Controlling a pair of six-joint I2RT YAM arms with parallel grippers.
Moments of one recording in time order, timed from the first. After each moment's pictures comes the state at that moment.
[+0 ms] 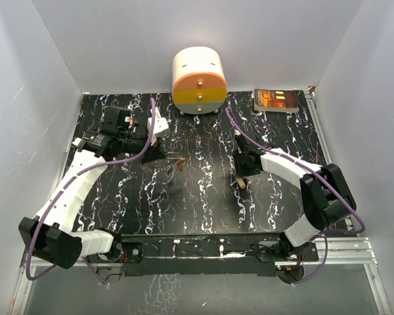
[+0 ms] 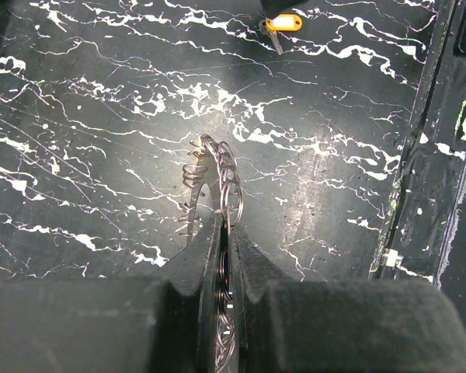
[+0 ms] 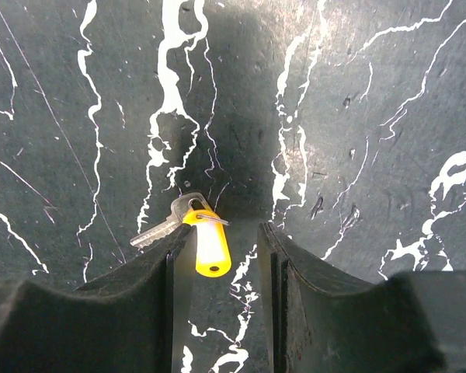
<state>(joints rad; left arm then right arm) -0.34 1.25 1.27 -0.86 0.73 0.62 0.42 1.56 0.93 -0.51 0.09 0.23</state>
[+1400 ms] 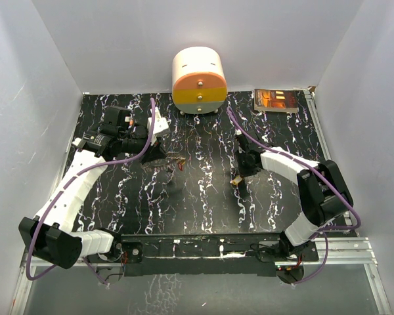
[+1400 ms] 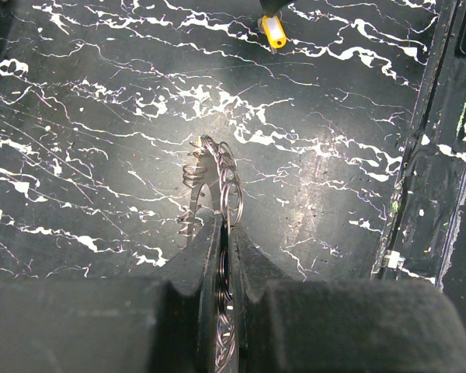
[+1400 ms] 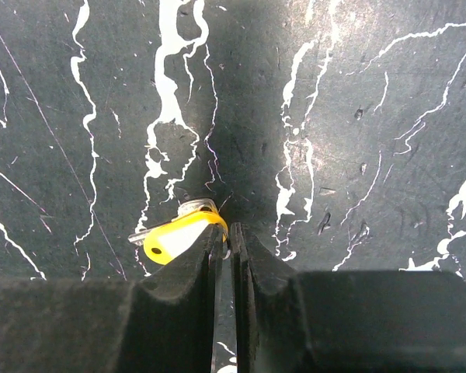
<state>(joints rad) -0.34 1.25 1.27 -0.85 0.73 0.62 0.39 1.60 0.93 -0.48 0.04 0.21</state>
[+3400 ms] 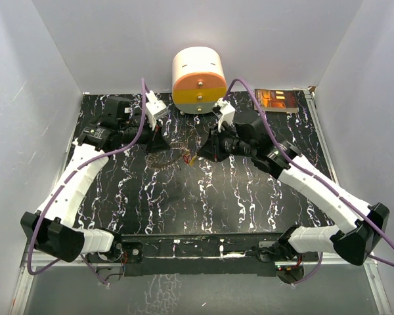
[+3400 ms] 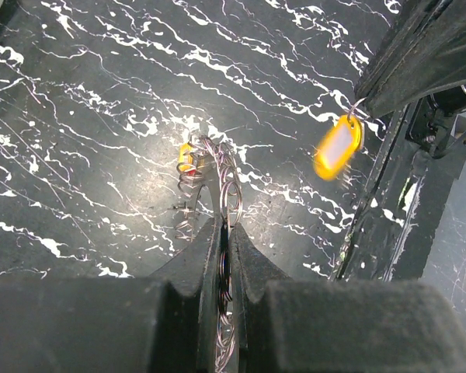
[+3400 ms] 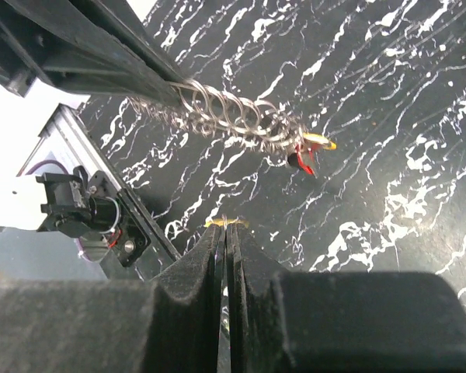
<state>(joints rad) -0.34 1.30 1.37 -0.79 0.73 0.31 0.70 1.23 1.25 -0.46 -0.29 0.37</state>
